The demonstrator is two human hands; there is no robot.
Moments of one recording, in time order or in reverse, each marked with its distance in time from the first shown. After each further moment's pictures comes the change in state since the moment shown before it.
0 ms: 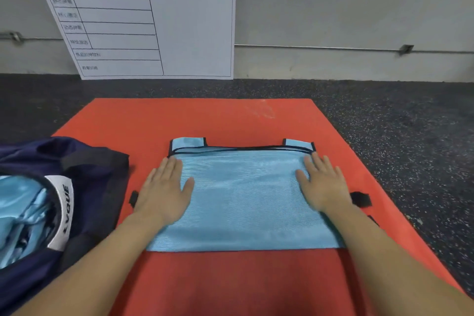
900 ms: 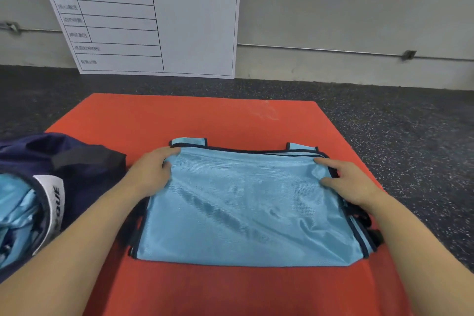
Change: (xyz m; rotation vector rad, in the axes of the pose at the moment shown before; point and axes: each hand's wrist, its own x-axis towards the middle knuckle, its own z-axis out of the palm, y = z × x) left_hand 0.048 -0.038 -0.031 -0.556 0.080 0.015; right_hand 0.011 0.033 -0.049 0.609 -0.076 -0.065
